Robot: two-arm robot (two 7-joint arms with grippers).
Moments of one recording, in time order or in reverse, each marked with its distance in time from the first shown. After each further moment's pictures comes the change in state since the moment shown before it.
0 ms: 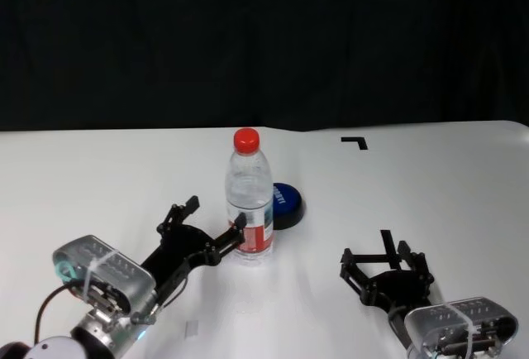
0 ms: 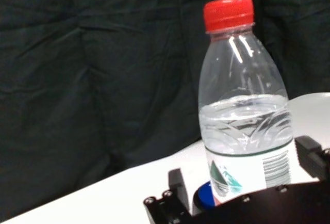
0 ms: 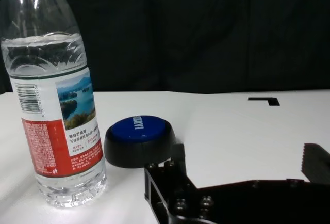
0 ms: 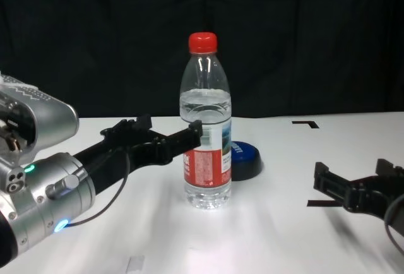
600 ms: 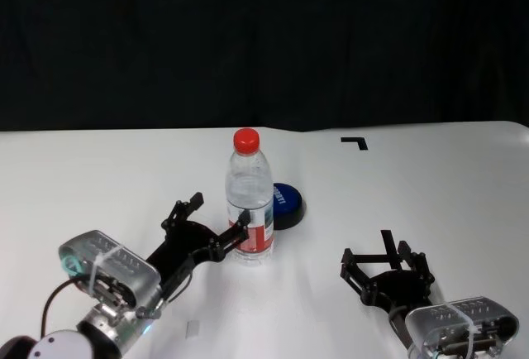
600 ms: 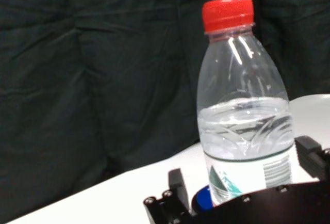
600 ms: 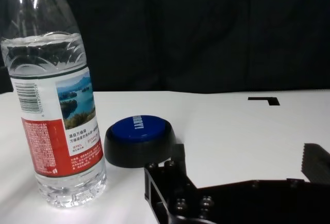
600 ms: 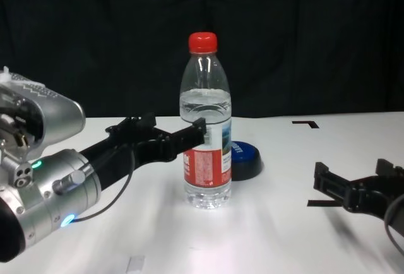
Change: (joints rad) left arm -0.022 -0.006 0.008 0.023 -0.001 -0.004 -0.004; right arm 0.000 0.000 0.000 0.000 0.000 0.000 0.000
